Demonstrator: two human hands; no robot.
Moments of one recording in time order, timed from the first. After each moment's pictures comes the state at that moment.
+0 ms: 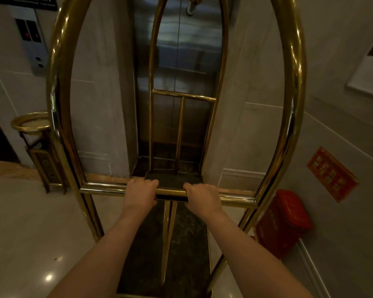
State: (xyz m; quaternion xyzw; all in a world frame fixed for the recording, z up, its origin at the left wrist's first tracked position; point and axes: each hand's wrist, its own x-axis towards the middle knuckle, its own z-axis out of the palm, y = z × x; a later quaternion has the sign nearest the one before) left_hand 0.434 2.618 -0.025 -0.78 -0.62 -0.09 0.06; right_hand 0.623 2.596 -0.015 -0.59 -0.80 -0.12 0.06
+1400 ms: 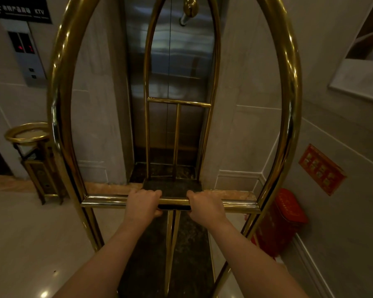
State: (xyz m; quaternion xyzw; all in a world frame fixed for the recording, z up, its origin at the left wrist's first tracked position) left_hand 0.420 2.586 -0.023 -0.81 -0.58 -0.08 0.07; right_hand 0.613 2.556 -0.011 -0.60 -0.79 -0.10 0.06
